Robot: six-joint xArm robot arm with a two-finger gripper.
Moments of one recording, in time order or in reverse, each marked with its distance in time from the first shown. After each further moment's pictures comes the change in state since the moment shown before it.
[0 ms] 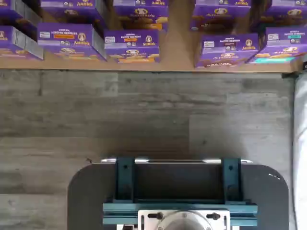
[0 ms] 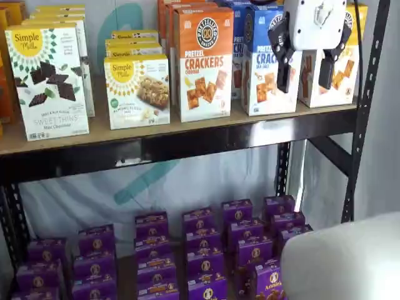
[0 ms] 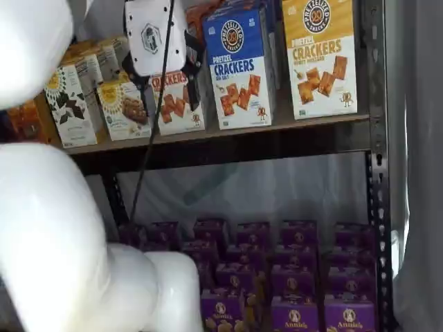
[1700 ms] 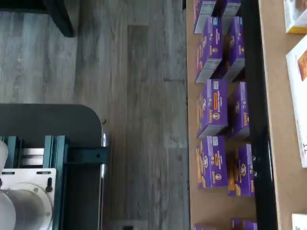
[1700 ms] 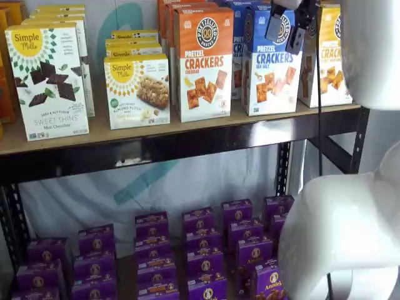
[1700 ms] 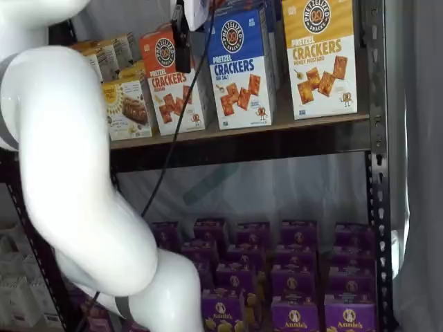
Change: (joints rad) arm -0.270 0.354 -0.303 0.252 -0.044 -1.743
